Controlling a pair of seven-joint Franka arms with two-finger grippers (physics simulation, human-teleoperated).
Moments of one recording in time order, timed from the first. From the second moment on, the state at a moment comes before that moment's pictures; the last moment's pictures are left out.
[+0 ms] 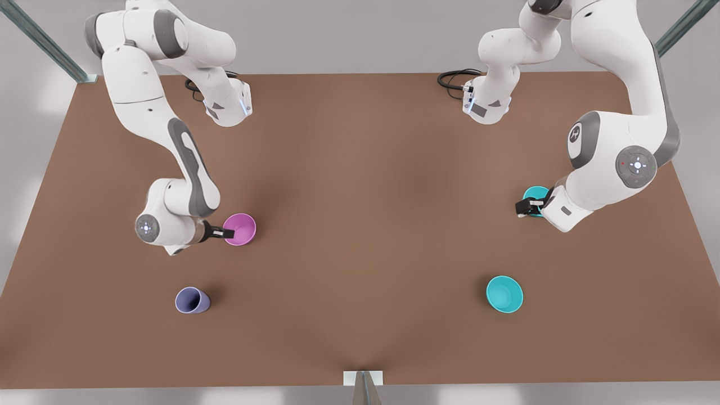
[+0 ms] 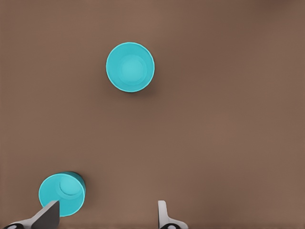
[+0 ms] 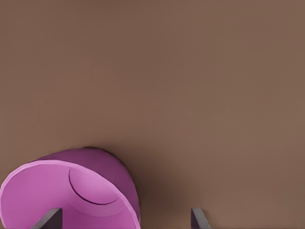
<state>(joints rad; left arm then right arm) 0.05 0.19 -0.17 -1.60 0.00 1.67 -0.13 0.03 0.46 0.02 -2.01 0.23 2.18 0.09</state>
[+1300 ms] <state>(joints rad) 0.05 0.25 -0.21 -1.60 -0.02 1.68 -0.13 0.47 1.00 0.09 -1.18 0.58 2.37 0.35</state>
